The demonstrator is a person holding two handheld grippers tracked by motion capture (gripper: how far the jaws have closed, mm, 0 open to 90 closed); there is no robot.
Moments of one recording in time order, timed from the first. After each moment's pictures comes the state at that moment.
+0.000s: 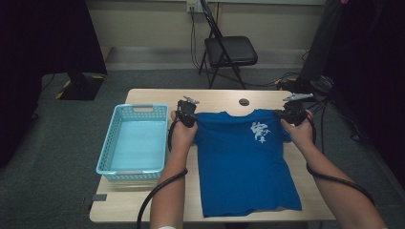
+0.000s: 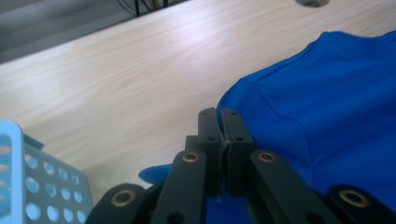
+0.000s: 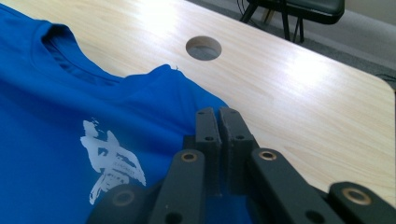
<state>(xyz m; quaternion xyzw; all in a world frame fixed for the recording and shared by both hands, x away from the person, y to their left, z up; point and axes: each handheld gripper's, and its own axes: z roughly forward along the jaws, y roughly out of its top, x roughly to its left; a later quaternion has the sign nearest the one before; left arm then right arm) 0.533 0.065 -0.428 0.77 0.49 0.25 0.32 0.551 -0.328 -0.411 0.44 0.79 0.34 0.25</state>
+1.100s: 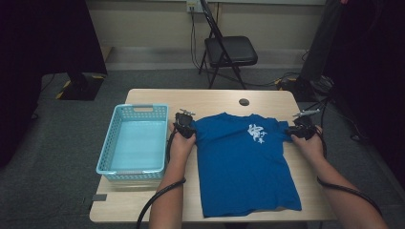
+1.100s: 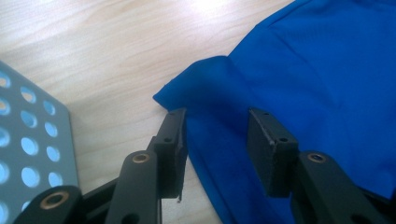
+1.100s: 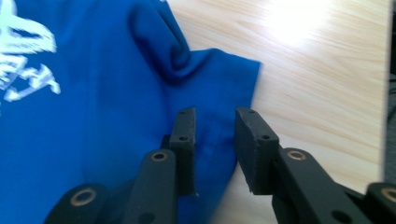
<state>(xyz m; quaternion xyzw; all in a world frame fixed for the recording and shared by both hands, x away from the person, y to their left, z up) 0.527 0.071 -0.474 0.77 0.53 0.24 0.27 0.545 -0.394 -0.479 0.50 0.80 0.25 0.23</state>
